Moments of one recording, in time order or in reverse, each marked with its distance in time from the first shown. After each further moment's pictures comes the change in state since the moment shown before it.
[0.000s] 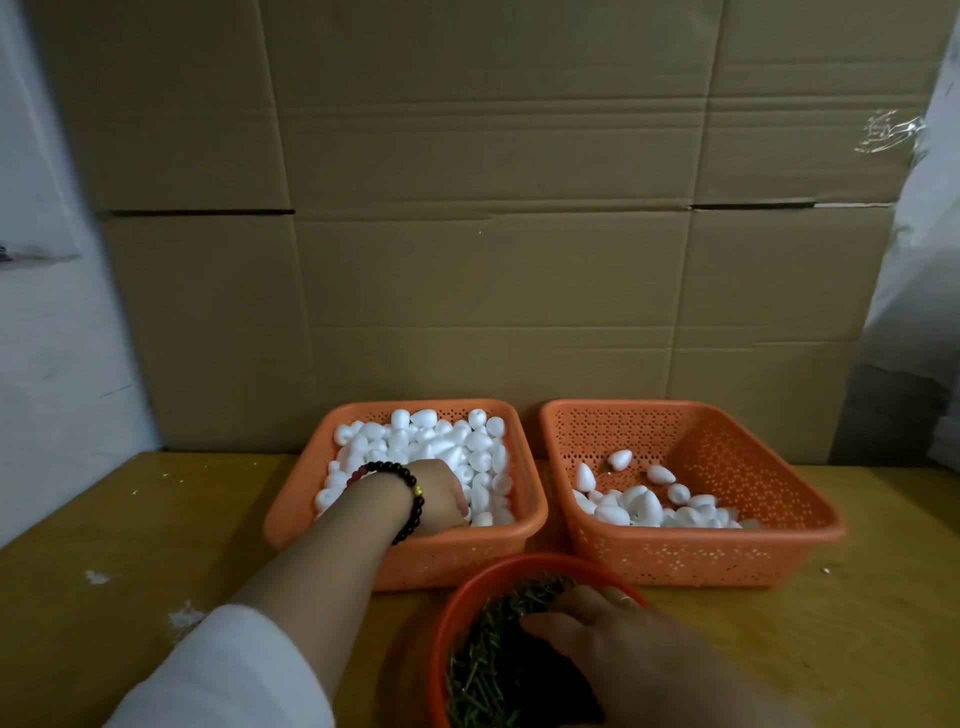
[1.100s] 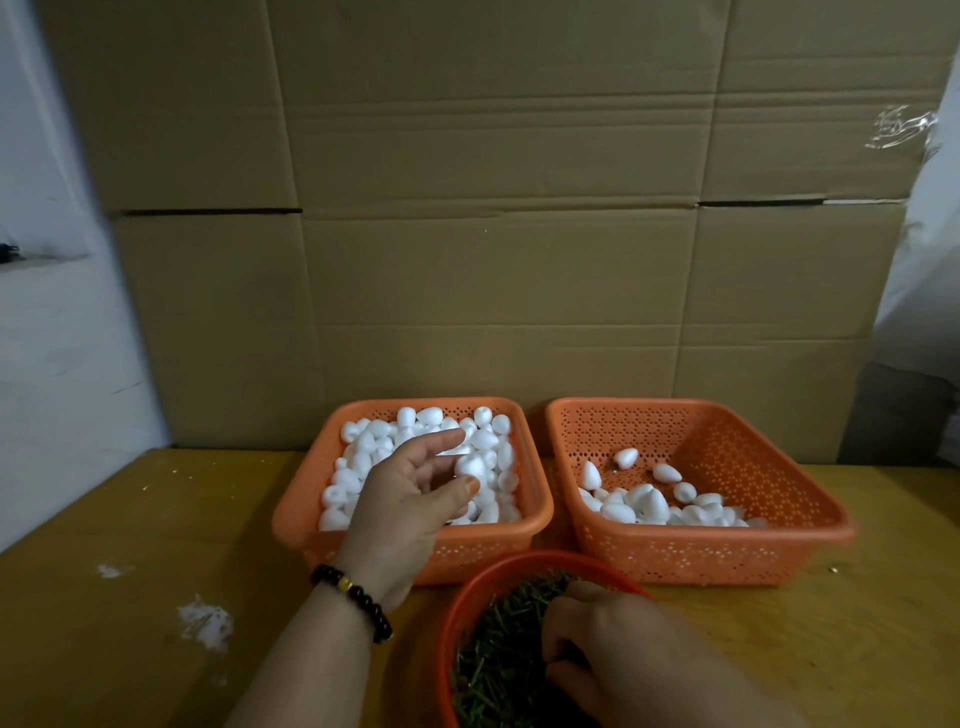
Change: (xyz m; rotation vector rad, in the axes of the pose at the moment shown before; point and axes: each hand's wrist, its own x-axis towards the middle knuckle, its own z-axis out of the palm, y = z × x) left_hand -0.045 -0.004 0.046 -1.328 0.577 0.366; right_hand -0.004 -0.012 -0.013 0.206 0.181 -0.006
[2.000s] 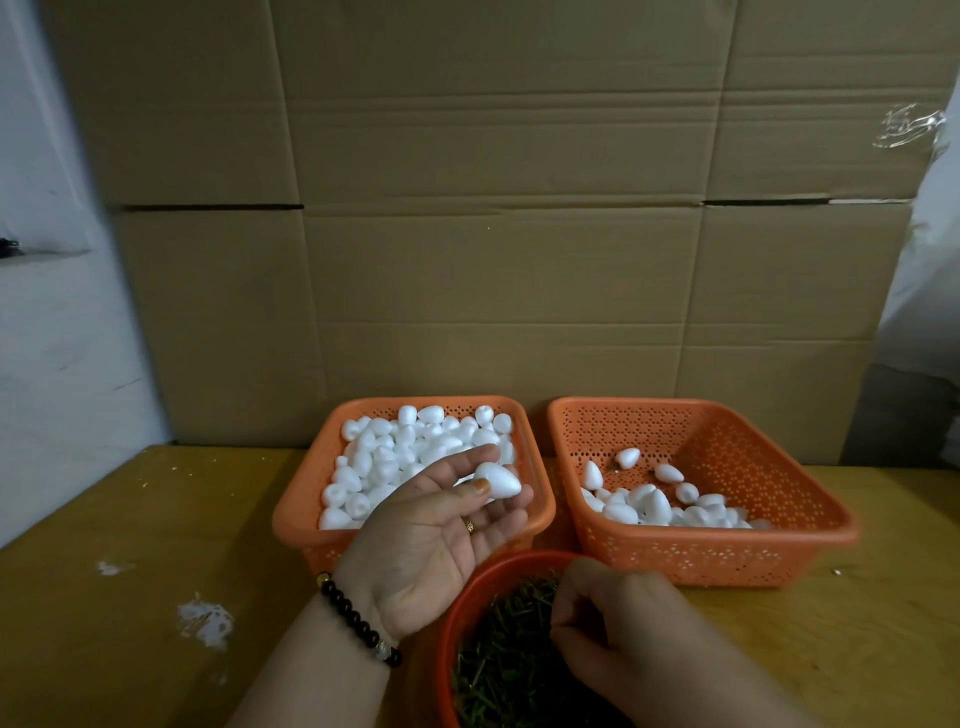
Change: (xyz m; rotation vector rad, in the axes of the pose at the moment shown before) left_hand -0.013 0.018 0.012 -0.747 -0.250 -0.365; right_hand -0.004 0.004 -0.008 0.228 0.146 0.074
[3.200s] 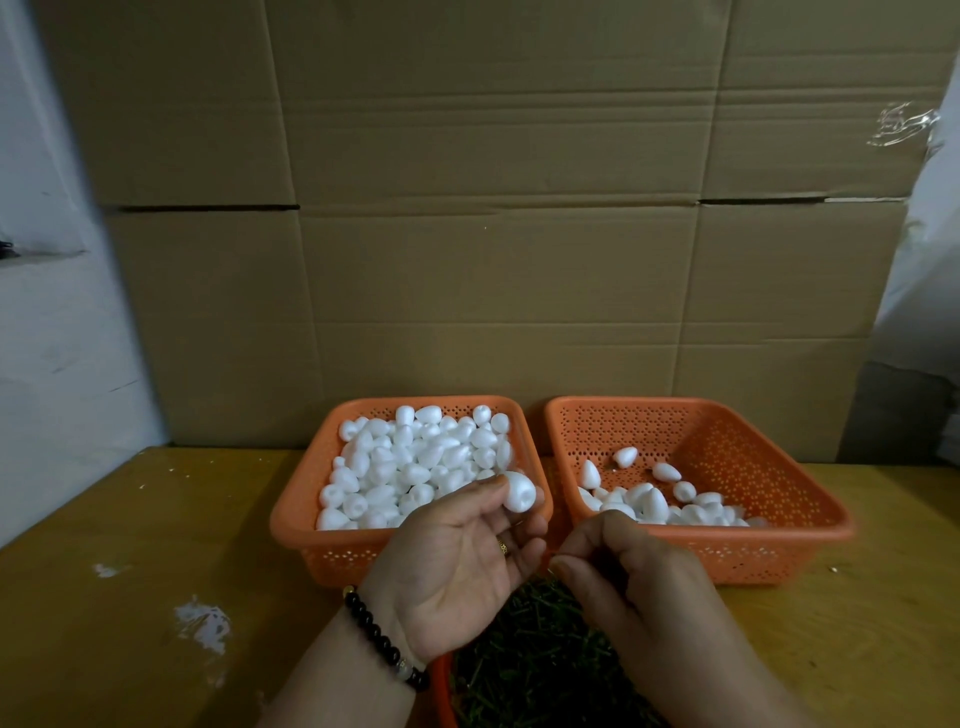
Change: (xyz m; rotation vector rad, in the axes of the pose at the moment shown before) left_hand -0.001 -0.017 0.016 -0.013 0.001 -0.131; right_hand -0.002 -0.008 -0.003 0.261 0.372 -0.067
